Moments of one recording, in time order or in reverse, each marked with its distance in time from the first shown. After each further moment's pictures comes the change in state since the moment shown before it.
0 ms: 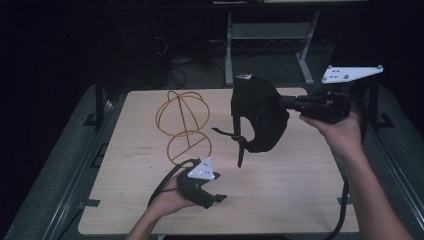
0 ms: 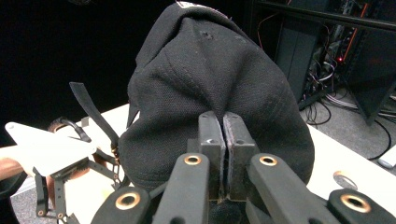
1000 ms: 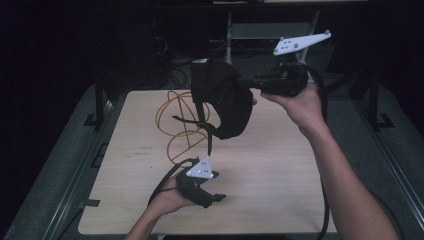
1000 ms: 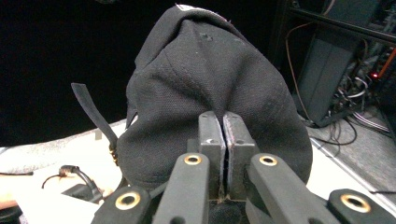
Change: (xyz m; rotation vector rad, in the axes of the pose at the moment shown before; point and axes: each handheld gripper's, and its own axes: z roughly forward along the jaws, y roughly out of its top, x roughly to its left) left arm 0.003 -0.005 0.001 -0.013 -0.007 -0.030; right arm 0.018 0.070 0.070 0.034 0.097 -0.073
